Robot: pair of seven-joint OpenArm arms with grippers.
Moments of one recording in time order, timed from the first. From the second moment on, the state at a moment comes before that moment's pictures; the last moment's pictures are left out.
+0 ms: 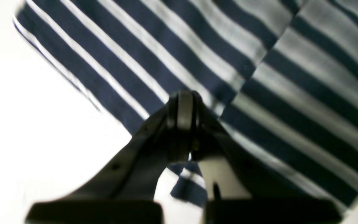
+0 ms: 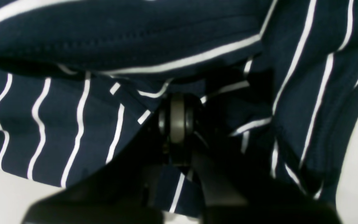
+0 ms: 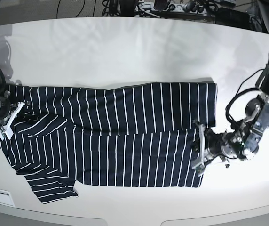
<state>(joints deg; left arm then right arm) -41.8 -39.8 47.6 74.5 -43.5 -28.3 46.8 11.0 41.1 -5.2 69.2 41.6 23.8 -60.7</state>
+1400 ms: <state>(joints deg) -24.5 -50.2 47.0 89.5 -52.9 -33.1 59.7 -2.5 47.9 -4.5 76.5 49.2 26.7 -58.3</state>
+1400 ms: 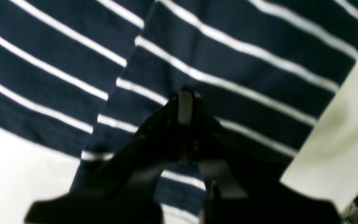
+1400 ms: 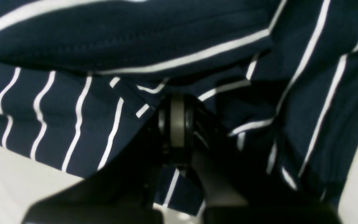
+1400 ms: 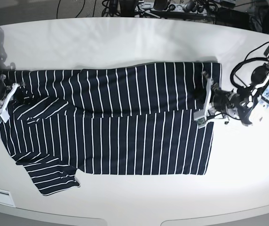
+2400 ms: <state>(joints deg) -12.1 -68.7 47.7 109.0 -53.3 -33.1 59.0 -29.6 53.0 -2.6 101.9 37.0 15.8 -53.9</state>
